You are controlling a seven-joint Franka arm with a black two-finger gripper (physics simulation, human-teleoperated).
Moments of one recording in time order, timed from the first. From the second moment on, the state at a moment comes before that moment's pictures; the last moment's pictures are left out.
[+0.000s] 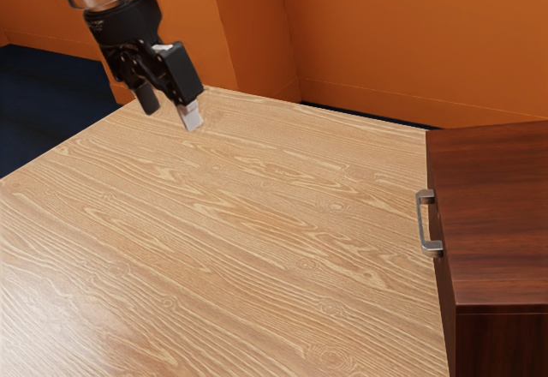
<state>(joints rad) -0.07 -0.04 0.05 -1.18 -0.02 1.25 0.06</state>
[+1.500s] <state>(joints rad) 0.07 -0.04 -0.29 -1.78 -0.48 2.03 -0.44</state>
